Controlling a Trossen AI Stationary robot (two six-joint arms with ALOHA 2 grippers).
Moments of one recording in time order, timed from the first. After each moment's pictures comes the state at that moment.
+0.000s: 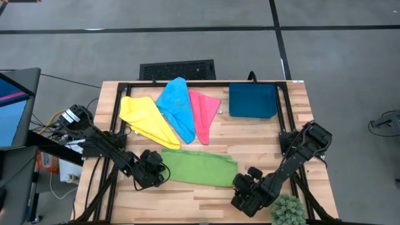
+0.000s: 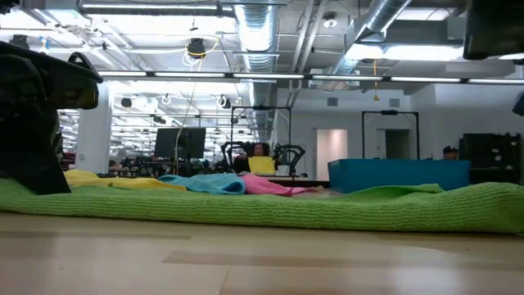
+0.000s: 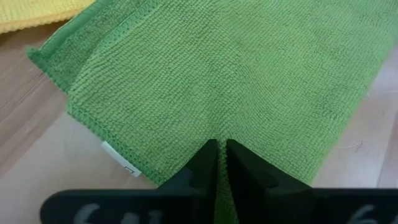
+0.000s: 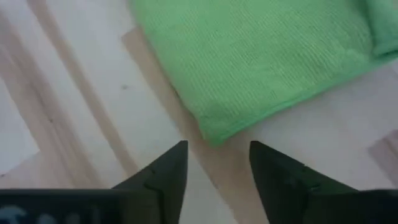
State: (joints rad) left arm -0.70 1.53 0.50 -0.17 -0.46 -1.27; right arm 0.83 1.89 1.14 -0.65 0.40 1.34
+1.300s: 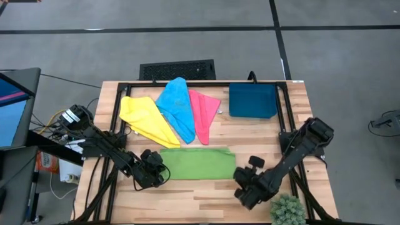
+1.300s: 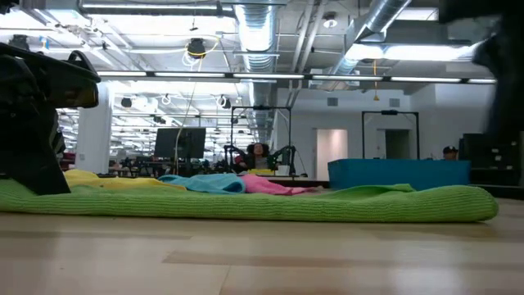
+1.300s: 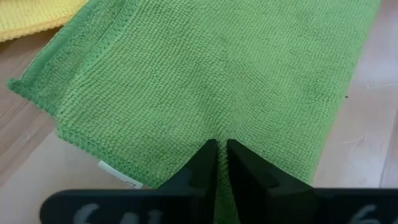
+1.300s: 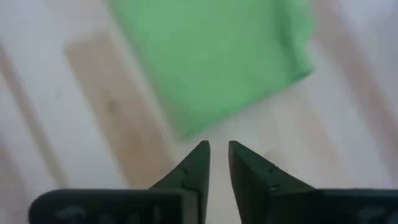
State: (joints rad) left arm -0.70 1.53 0.50 -0.17 -0.46 -1.23; right arm 0.75 1.80 1.22 -1.01 0.46 1.15
